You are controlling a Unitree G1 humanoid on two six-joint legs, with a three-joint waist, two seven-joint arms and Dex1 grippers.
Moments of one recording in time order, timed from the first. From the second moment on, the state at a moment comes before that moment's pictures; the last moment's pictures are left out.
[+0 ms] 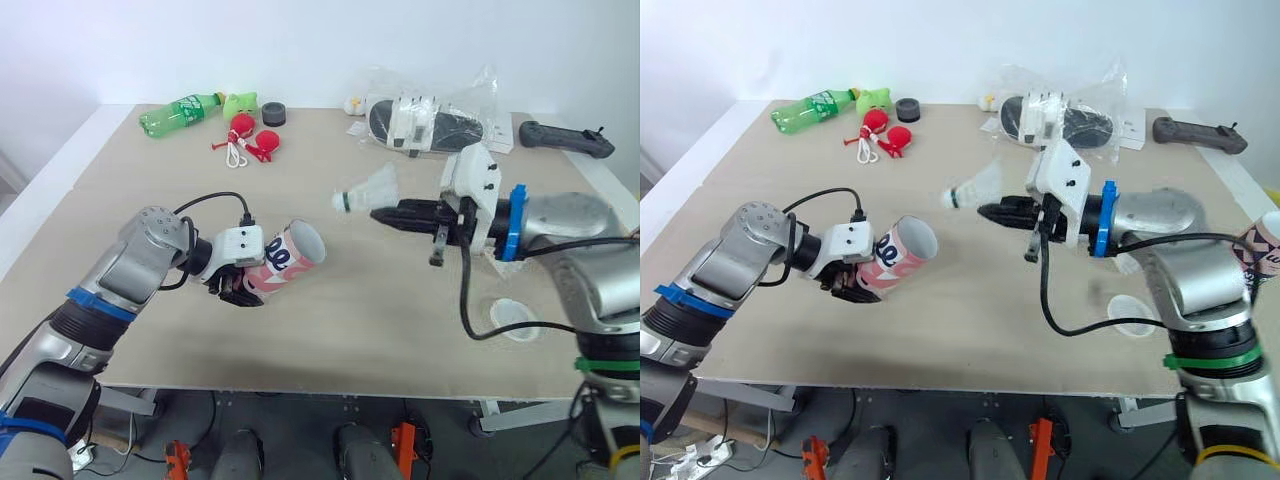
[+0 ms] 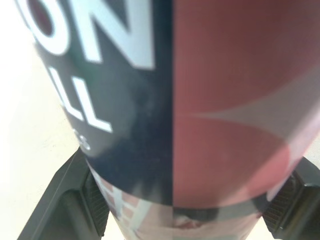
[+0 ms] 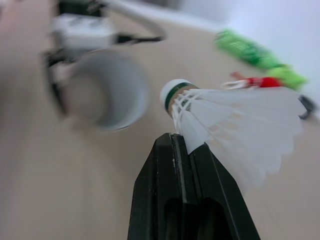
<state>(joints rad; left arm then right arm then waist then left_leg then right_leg) -0.78 0.76 -0.39 0.05 0.00 0.54 -1.36 -0.70 -0.86 0.08 -0.30 0.45 0.54 1.05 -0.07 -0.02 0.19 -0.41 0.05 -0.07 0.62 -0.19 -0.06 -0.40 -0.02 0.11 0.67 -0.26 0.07</state>
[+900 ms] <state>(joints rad) -0.79 0.73 -0.39 0.06 0.01 0.53 -1.36 -0.75 -0.68 0.13 -0.35 0.43 0.72 1.02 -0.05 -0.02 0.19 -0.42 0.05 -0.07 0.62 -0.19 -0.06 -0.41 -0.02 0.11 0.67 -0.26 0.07</state>
